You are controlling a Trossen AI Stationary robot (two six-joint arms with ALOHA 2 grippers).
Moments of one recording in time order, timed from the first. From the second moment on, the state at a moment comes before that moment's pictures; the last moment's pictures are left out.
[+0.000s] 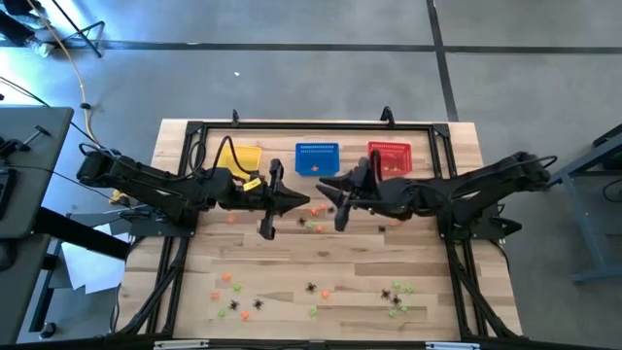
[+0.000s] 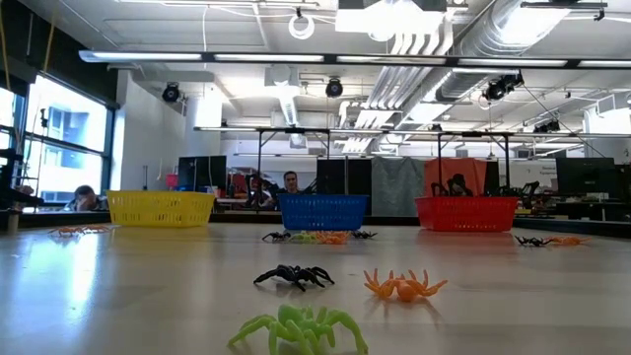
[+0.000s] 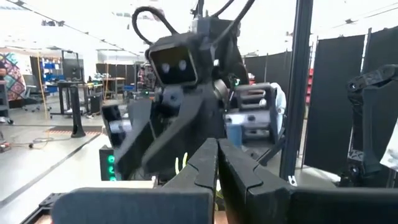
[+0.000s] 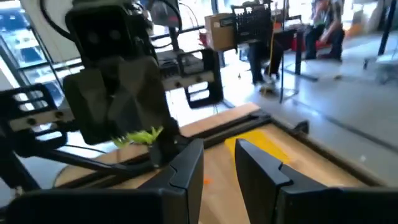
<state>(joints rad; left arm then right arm) -0.17 1.26 0.83 0.65 -0.10 0.01 0.25 1.38 1.18 0.08 0.59 0.23</state>
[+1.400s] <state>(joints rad) -0.09 1.28 0.83 0.70 -0.03 -0.29 0.24 1.34 1.18 0.04 0.50 -0.45</state>
